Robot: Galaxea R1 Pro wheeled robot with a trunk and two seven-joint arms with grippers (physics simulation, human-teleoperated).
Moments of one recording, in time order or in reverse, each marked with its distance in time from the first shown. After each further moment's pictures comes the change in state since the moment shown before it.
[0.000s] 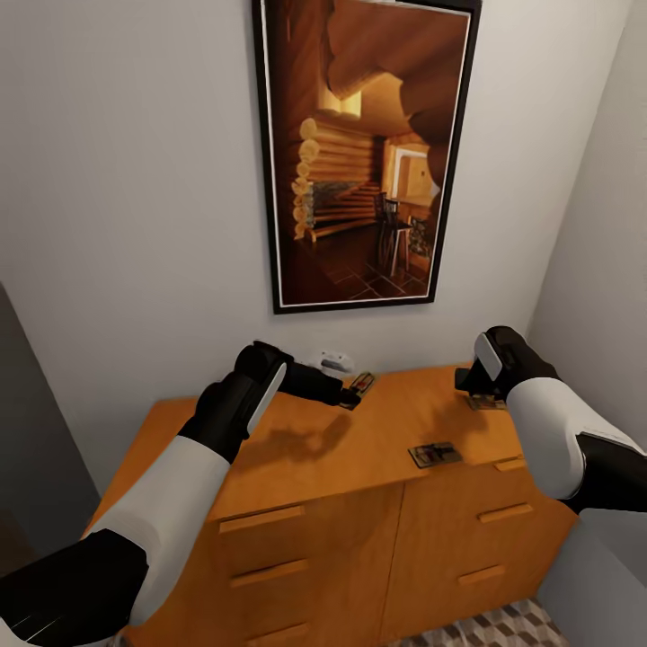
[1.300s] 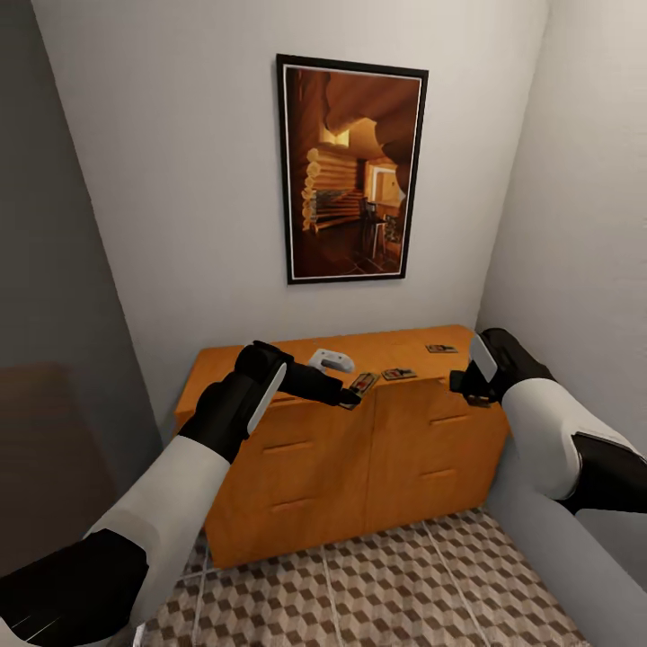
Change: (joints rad) left arm 0.000 0.000 -0.001 0.000 -0.002 0.000 0.000; right arm 0.001 0.013 0.000 0.015 -0.004 0.000 0.005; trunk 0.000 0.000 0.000
